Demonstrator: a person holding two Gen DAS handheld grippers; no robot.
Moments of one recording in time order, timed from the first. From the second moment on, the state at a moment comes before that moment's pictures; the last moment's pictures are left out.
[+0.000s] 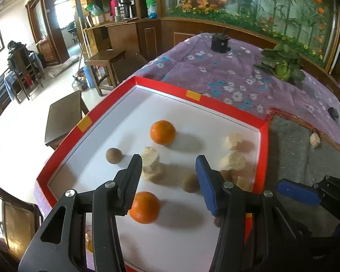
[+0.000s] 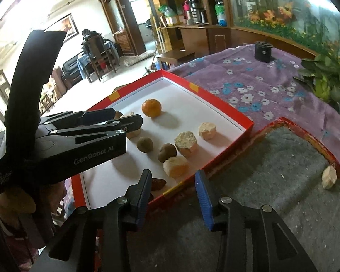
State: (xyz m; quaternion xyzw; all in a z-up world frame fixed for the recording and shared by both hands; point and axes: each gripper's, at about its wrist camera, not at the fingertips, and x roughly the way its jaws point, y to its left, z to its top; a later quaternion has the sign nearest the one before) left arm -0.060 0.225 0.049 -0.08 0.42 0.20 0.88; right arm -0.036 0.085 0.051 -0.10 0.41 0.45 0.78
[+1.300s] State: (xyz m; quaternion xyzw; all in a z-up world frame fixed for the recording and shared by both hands) left arm 0.055 0.035 0.036 -0.04 0.47 0.00 0.88; right arm 0.038 -0.139 0.025 0.00 0.45 0.28 0.85
